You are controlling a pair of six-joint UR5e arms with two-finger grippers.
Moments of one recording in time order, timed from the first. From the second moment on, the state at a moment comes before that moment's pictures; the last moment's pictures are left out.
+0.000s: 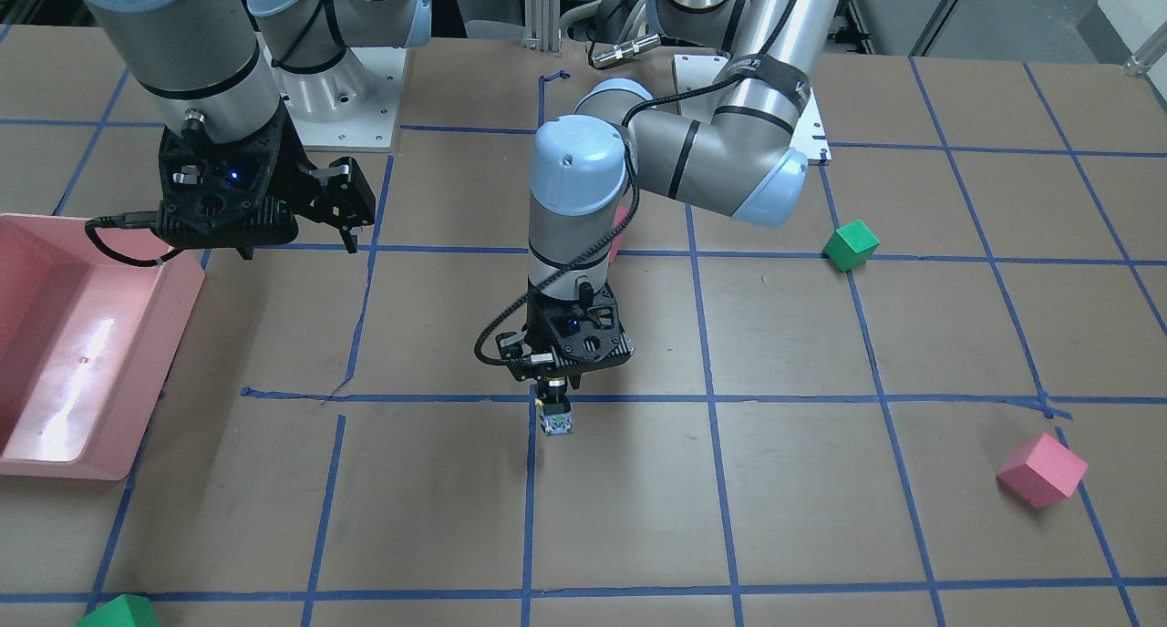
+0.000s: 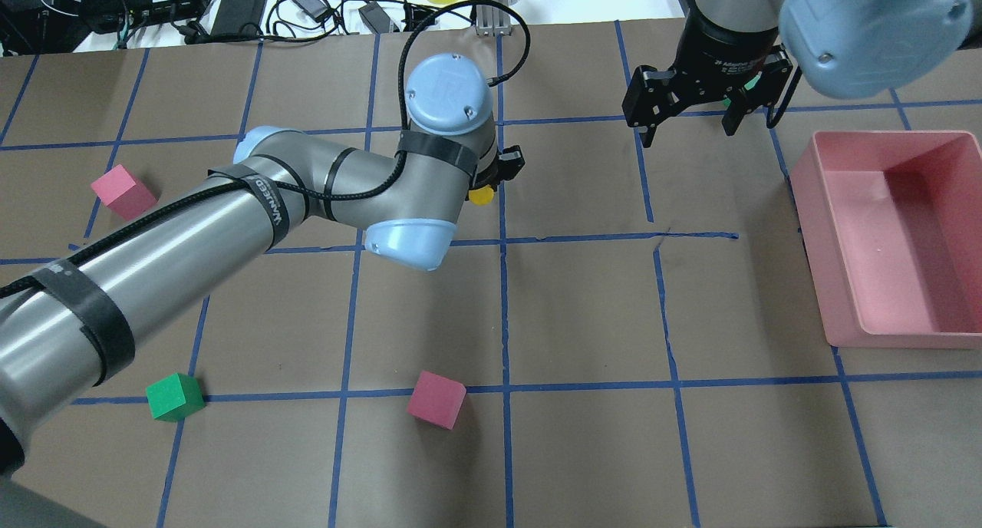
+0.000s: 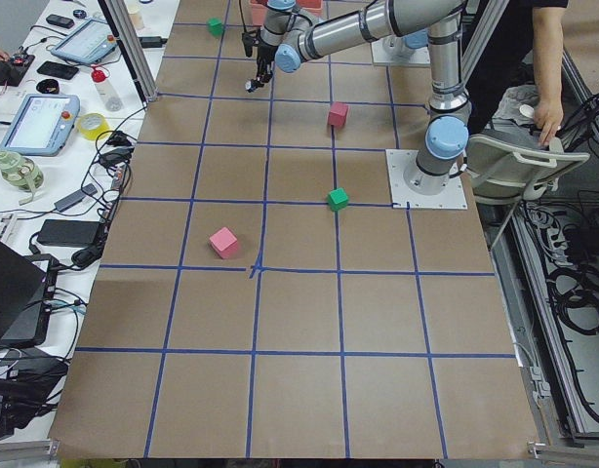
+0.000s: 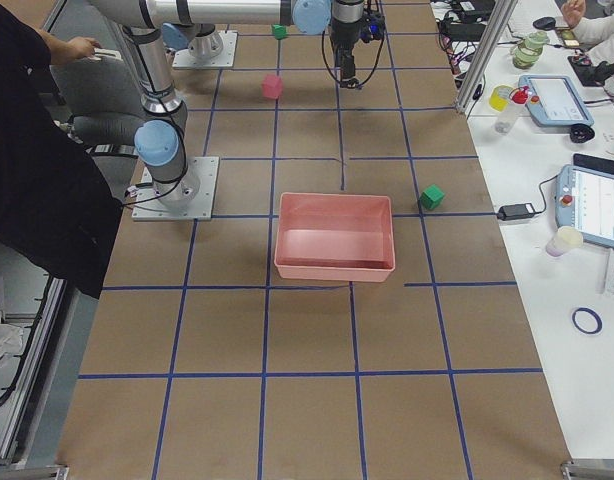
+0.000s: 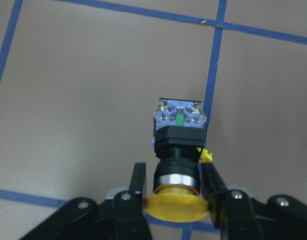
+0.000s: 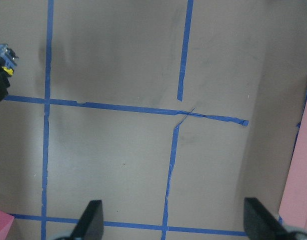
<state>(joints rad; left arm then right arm) -1.92 -1.98 -1.70 -0.86 1.55 -0.68 1.63 -1.47 1.52 -1.62 -1.59 -0.04</state>
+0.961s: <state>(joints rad) -1.74 -2.15 -1.57 -1.23 1.01 -0.77 1.63 -1.47 1.52 -1.61 -1.60 -0.05</state>
